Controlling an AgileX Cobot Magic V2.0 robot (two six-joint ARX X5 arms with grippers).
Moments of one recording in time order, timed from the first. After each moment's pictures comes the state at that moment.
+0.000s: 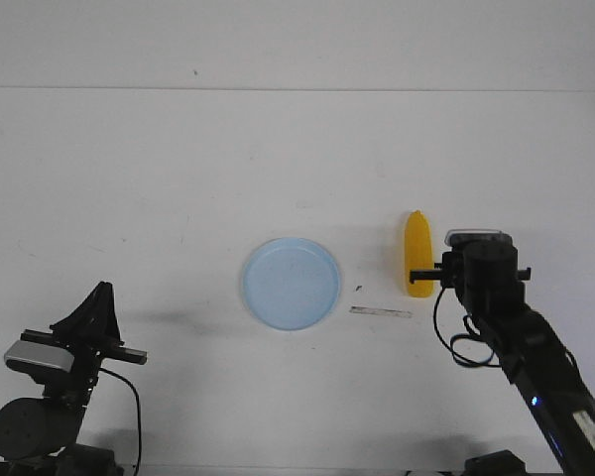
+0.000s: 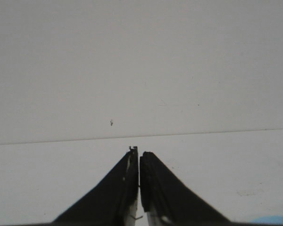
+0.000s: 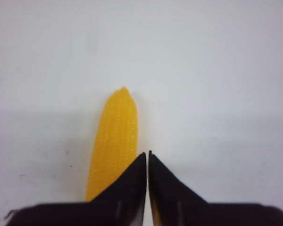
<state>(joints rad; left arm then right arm) -0.15 0.16 0.35 0.12 0.01 -0.02 0.22 1.12 0.92 -0.48 0.19 0.16</state>
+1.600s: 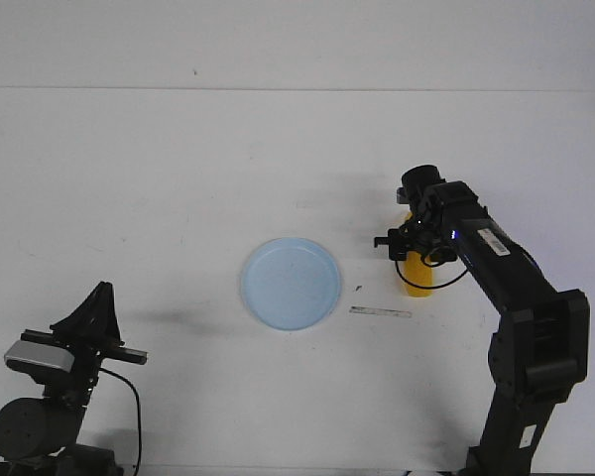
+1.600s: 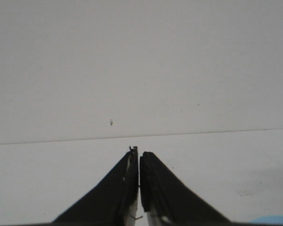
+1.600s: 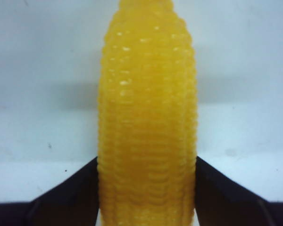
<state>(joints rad) -0.15 0.16 0.35 0.12 0.01 -0.02 0.20 1.94 1.56 -1.03 0.04 0.27</state>
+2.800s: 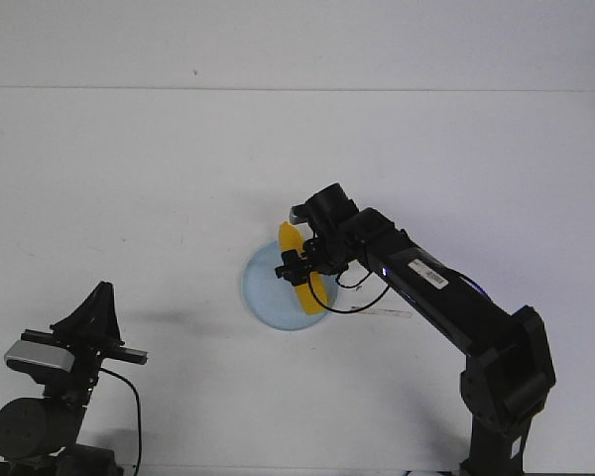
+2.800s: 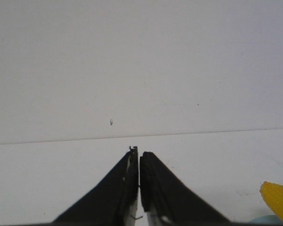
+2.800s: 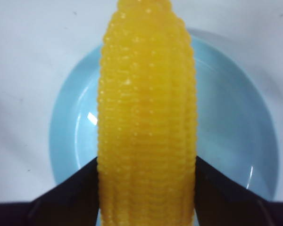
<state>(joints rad) -0.15 0.16 0.35 0.12 0.01 -0.02 0.59 1.91 1.57 -0.82 -0.34 0.27</state>
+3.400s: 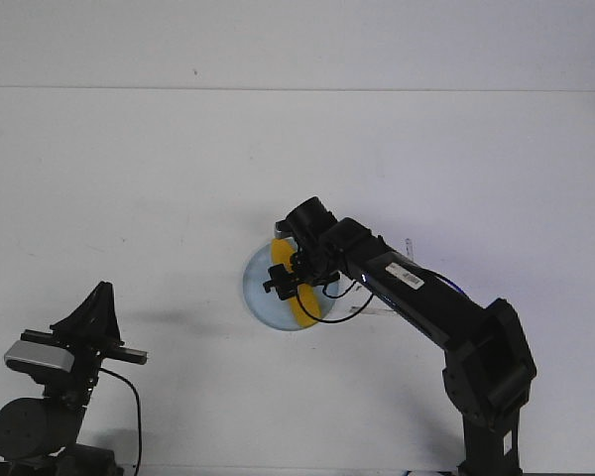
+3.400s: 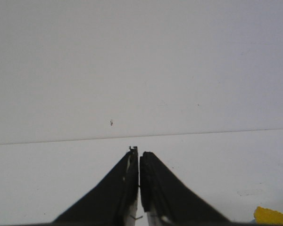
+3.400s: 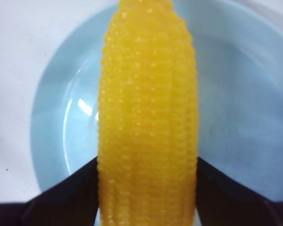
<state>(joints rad) -0.15 0.16 0.35 0.12 0.01 -0.02 0.65 1.97 1.57 -0.82 -0.28 0.28</state>
